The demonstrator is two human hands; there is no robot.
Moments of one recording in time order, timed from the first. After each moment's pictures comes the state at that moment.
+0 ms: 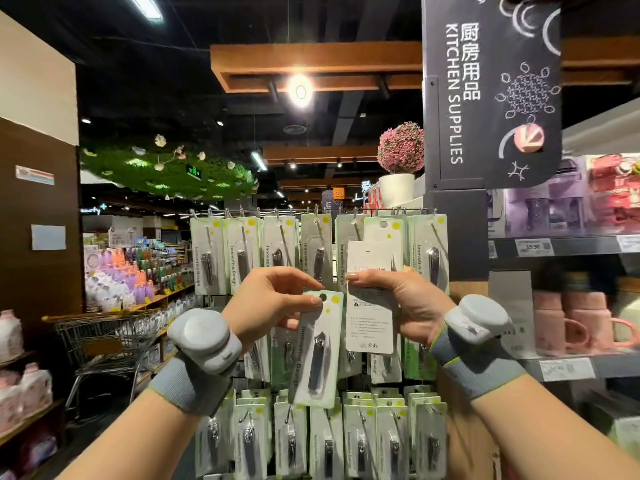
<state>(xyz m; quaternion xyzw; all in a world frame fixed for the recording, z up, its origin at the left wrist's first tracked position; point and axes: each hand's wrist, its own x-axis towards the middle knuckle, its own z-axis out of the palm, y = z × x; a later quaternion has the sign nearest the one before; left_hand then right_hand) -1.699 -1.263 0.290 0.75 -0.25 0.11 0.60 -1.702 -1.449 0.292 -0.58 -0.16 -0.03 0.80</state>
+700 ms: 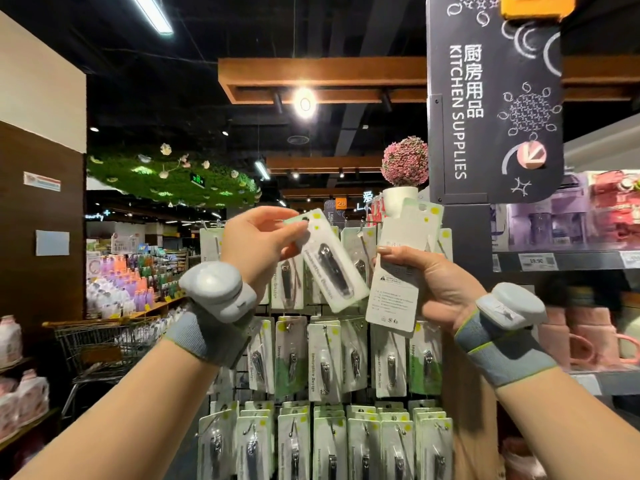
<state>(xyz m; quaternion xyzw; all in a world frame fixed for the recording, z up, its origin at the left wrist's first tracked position) -1.701 -1.265 0.348 0.61 -0.23 0.30 0.70 -1.704 -1.467 0.321 -0.55 -0.17 -0.06 0.81</state>
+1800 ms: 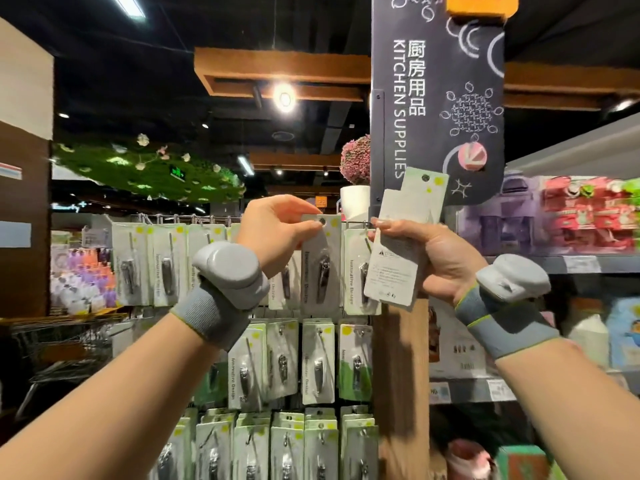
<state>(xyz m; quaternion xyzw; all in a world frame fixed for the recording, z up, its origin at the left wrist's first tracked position) -1.682 -1.377 0.358 0.70 -0.26 0.33 0.57 -1.709 -1.570 0.350 -0.57 -0.18 -0.12 0.80</state>
